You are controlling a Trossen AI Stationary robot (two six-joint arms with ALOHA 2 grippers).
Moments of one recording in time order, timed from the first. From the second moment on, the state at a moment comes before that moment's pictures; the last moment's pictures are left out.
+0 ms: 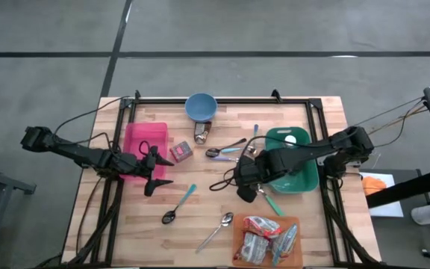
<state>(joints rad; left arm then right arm) -0.24 0.58 0.12 0.05 -0.20 -0.19 0.25 1.72 1.46 -1.12 0.16 0.84</state>
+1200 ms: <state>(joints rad) -0.24 0.58 0.12 0.05 -0.20 -0.19 0.24 1.72 1.29 -0.90 0.18 0.87</state>
